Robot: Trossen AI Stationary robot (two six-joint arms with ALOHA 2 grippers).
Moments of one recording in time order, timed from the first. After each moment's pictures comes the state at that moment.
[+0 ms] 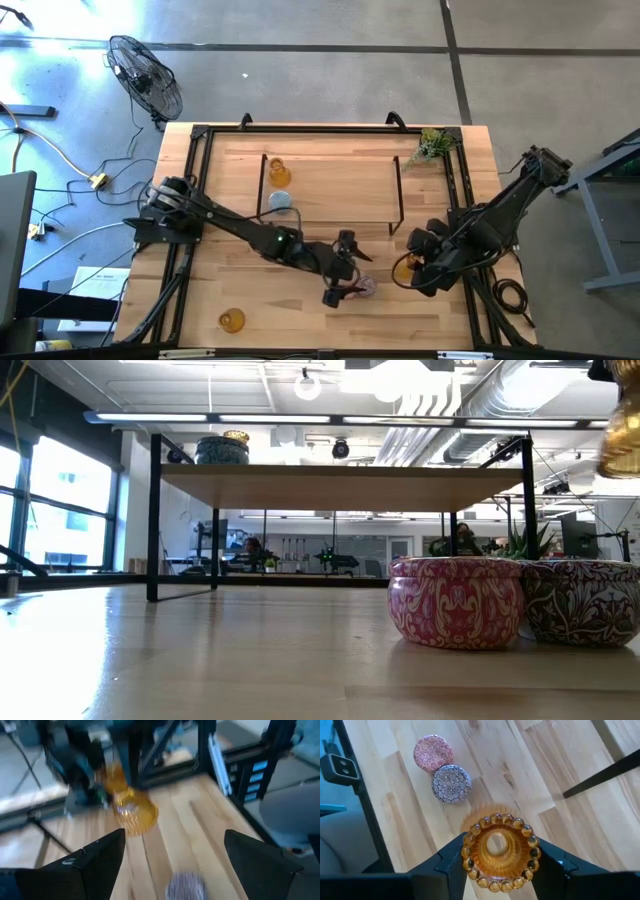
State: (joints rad) left arm -0.36 1.90 1.50 0.06 -0.17 0.11; right arm 0.73 1.26 1.13 -1.08 0.29 1.13
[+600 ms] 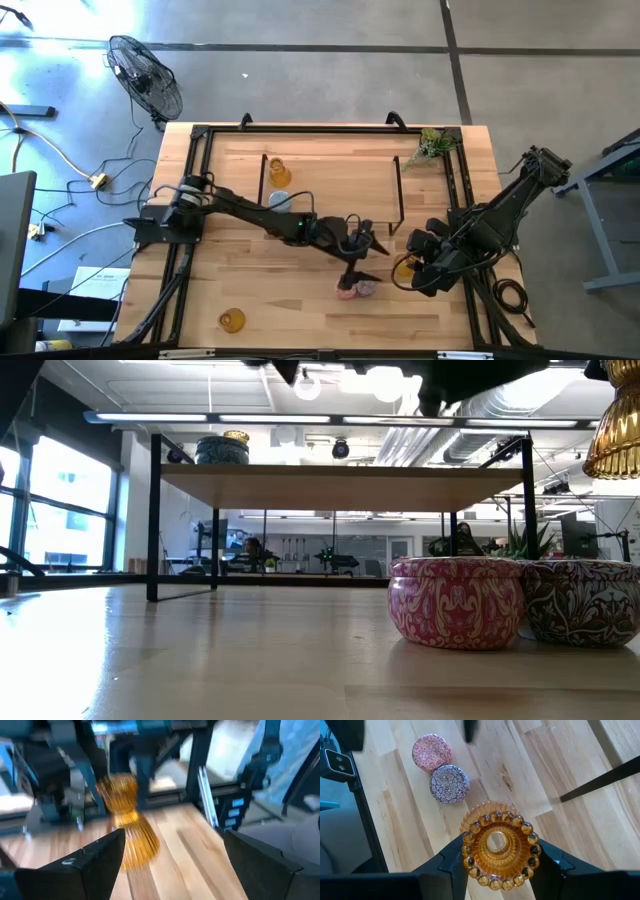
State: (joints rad) left arm -0.22 2.04 1.50 0.37 0.15 -0.01; right arm 0.73 1.26 1.13 -1.08 0.31 1.10
